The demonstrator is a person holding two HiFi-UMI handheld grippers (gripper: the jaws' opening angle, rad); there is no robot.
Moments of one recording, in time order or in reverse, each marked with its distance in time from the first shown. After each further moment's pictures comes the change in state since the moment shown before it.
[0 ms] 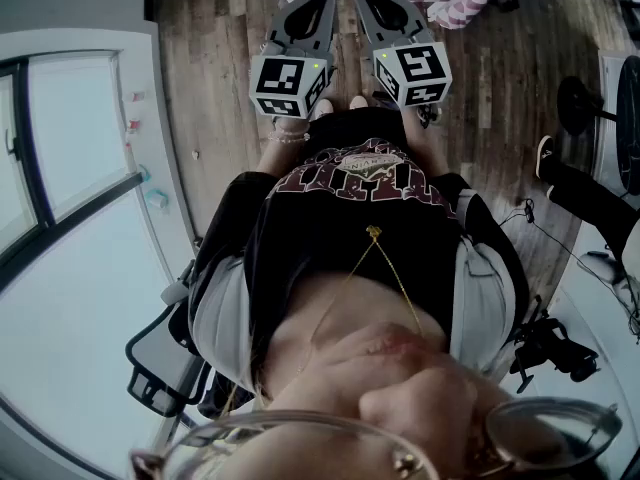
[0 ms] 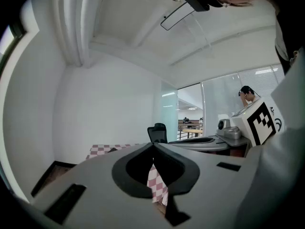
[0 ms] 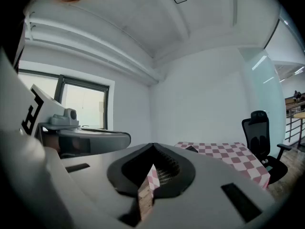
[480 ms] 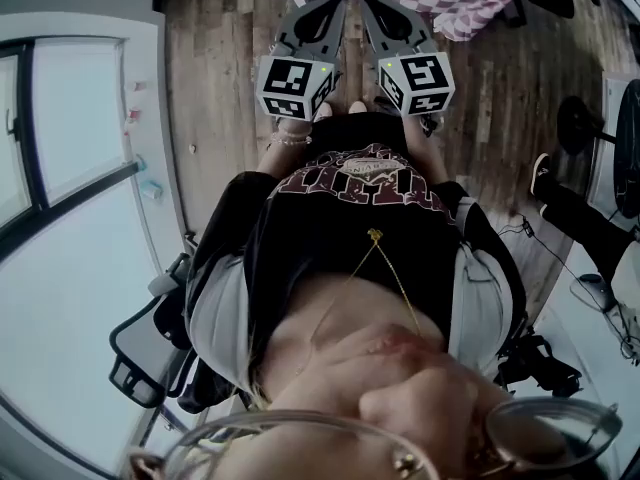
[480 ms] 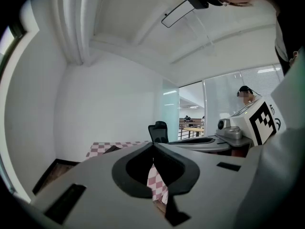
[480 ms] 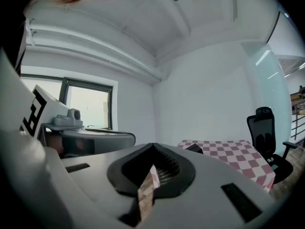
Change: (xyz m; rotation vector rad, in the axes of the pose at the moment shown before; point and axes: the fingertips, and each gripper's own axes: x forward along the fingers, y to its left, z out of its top) left arm 0.013 -0.012 -0.009 -0.008 0.025 0.011; right arm -0.004 -0.009 -0.010 0.017 0.017 0.052
